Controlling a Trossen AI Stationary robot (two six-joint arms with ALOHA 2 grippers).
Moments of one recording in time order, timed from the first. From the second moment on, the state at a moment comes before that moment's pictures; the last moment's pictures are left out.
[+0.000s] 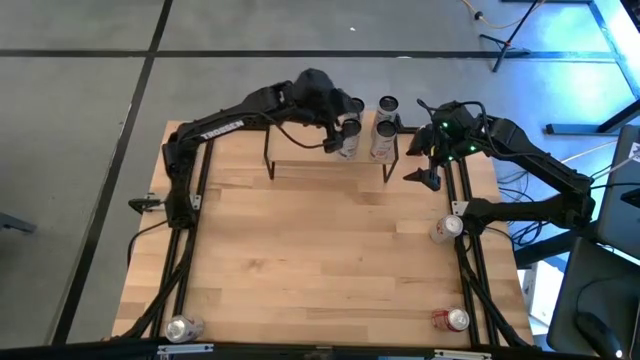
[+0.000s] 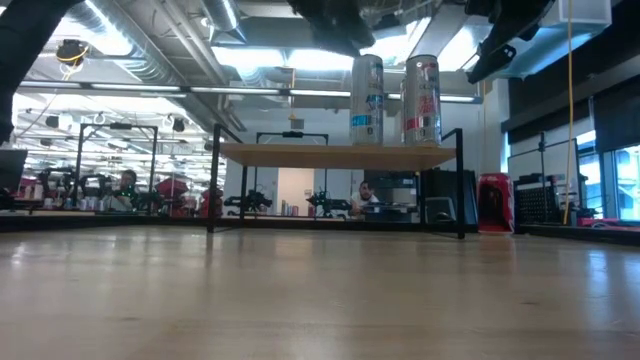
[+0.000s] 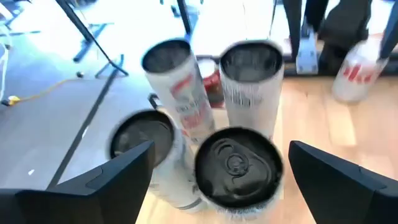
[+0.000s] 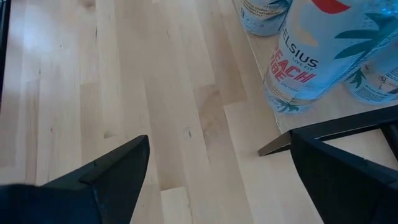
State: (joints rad) left arm 0.38 1.90 2.06 -0.71 0.01 0.26; right arm -0.56 1.05 1.23 -1.10 -0.33 -0.23
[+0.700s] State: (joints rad) left arm 0.06 1.73 2.06 -1.20 -0.06 -0.45; right arm -0.56 1.06 1.23 -1.01 -0.43 -0.24
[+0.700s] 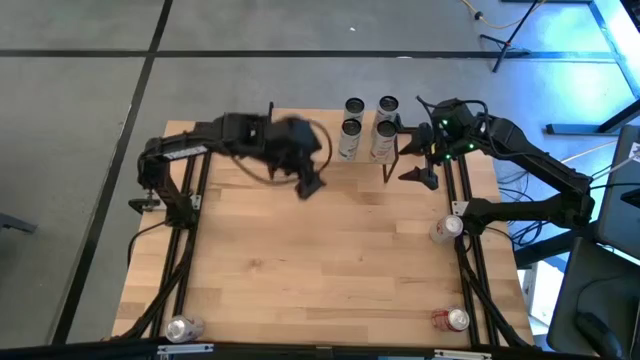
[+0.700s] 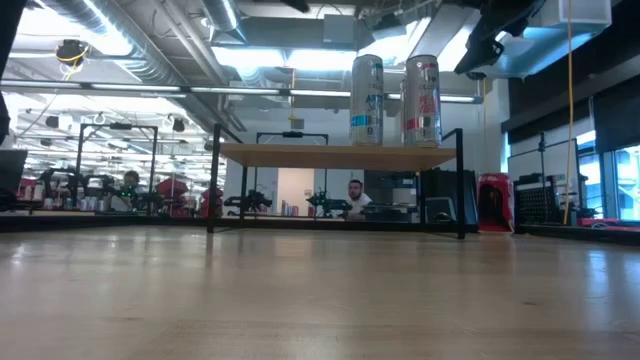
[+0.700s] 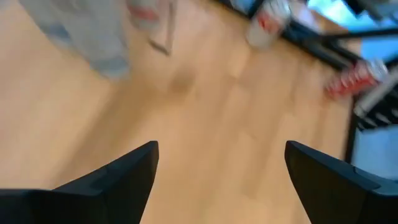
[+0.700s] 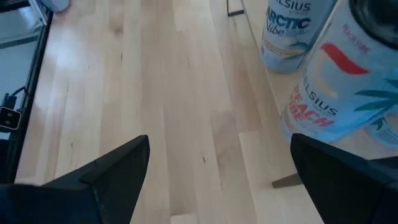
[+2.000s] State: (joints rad) left arm -0.58 1.60 1.59 -1.36 -0.51 -0.75; right arm 0.03 1.07 1.04 -1.56 0.04 1.02
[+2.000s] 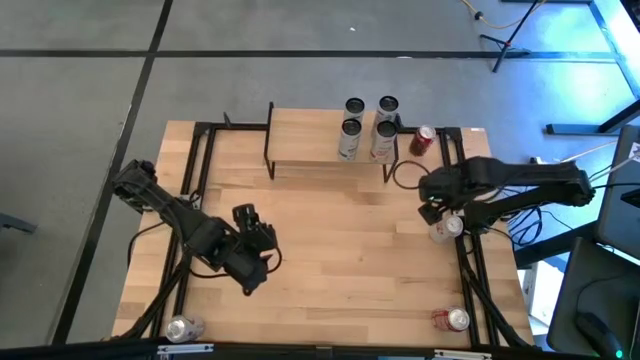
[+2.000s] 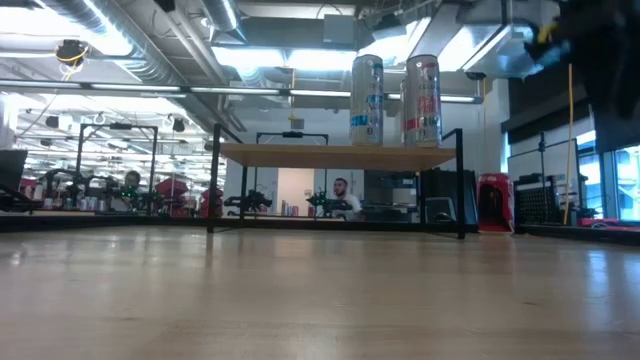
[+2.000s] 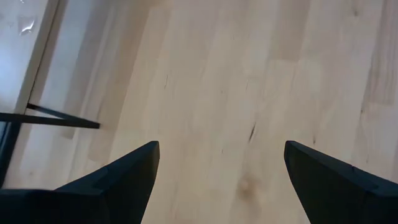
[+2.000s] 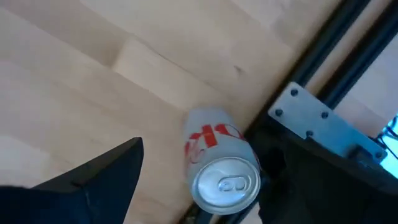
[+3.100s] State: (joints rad) left arm -0.58 1.60 1.58 -1.26 -0.56 -0.66; right arm 0.07 1.19 0.93 -1.34 -0.15 0.92
